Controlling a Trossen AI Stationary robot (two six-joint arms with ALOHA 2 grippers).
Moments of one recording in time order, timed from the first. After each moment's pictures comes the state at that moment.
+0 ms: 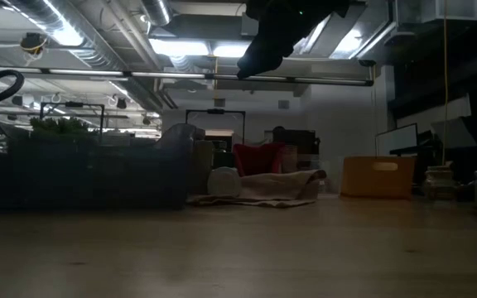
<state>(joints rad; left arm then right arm) -0.68 1.40 0.73 -1.04 0.28 -0.91 -0.20 1.66 1.44 -0.47 -0.14 -0.22</state>
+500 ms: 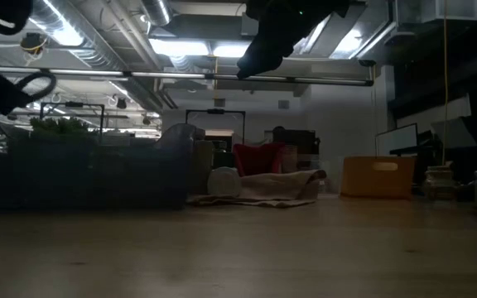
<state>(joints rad) -0.56 1.40 0.73 -1.00 0.22 -0.80 -0.20 1.66 1.44 -0.47 -0.14 -0.22</state>
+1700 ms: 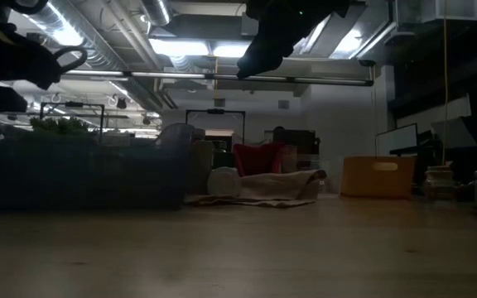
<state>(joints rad) -0.51 1.27 0.73 -0.91 0.08 -0.78 -0.20 1.66 1.44 -0.47 -0.14 -0.22</state>
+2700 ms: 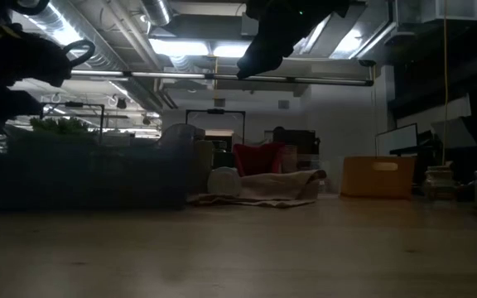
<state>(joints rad) -0.51 1.26 0.69 -0.81 -0.01 -0.75 -0.20 1.66 1.44 -0.47 -0.14 -0.22</state>
